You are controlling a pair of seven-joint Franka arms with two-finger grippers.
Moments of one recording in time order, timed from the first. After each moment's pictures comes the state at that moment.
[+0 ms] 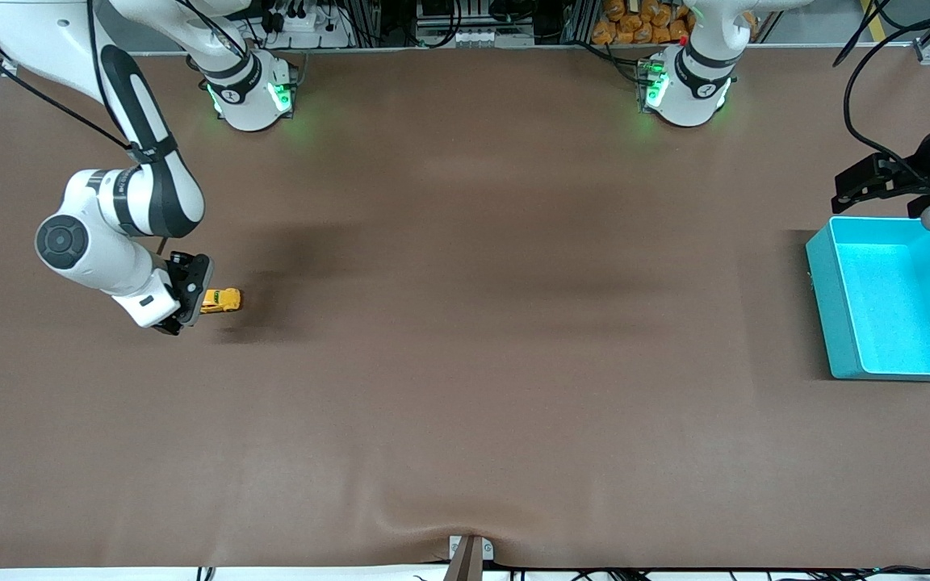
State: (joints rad) left arm 0.01 0.03 -0.06 -1.50 0.00 1.48 0.04; right arm 0.14 0.28 -0.15 -2.21 0.02 2.40 -1.45
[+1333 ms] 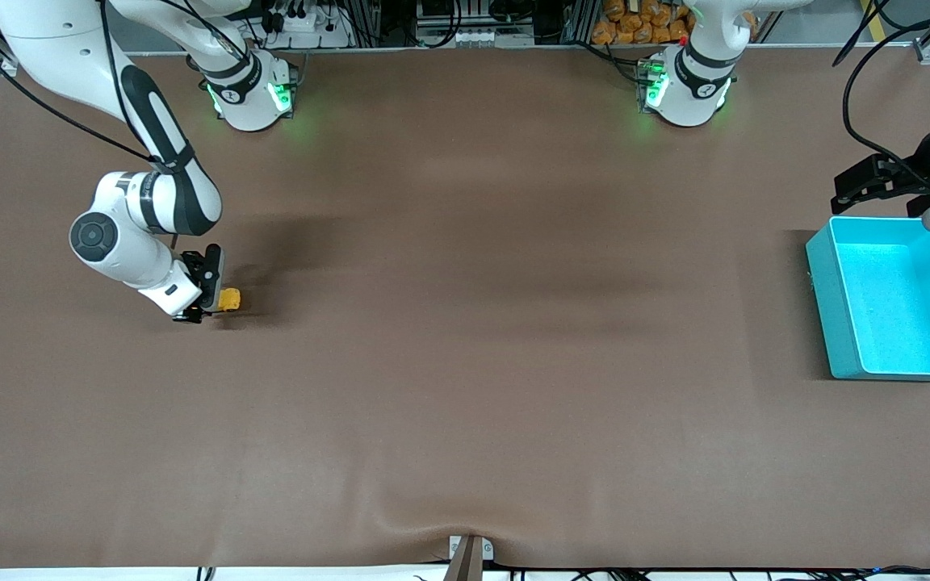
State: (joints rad) left arm 0.01 0.03 -0.06 -1.50 0.00 1.48 0.02; right arm 0.14 0.34 -0.16 -2.30 0.03 2.56 -1.60
